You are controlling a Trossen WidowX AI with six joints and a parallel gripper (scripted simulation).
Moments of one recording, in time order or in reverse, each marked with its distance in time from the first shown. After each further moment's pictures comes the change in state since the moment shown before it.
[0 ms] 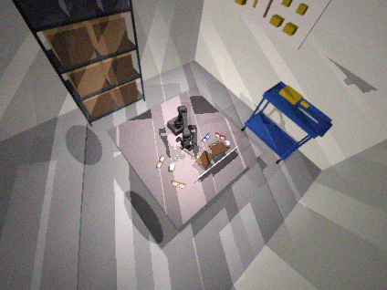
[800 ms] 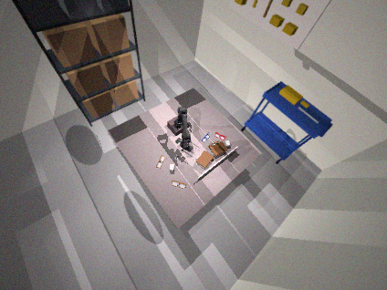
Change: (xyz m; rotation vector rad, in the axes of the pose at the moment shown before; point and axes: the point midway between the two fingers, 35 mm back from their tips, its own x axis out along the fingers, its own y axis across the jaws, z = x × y) arm 0.017 -0.002 -0.002 -0.020 -0.022 -0.008
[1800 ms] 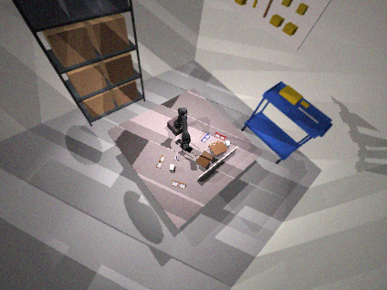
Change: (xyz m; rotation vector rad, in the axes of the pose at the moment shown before) arm 0.020 -0.001 0.001 -0.005 -0.001 0.000
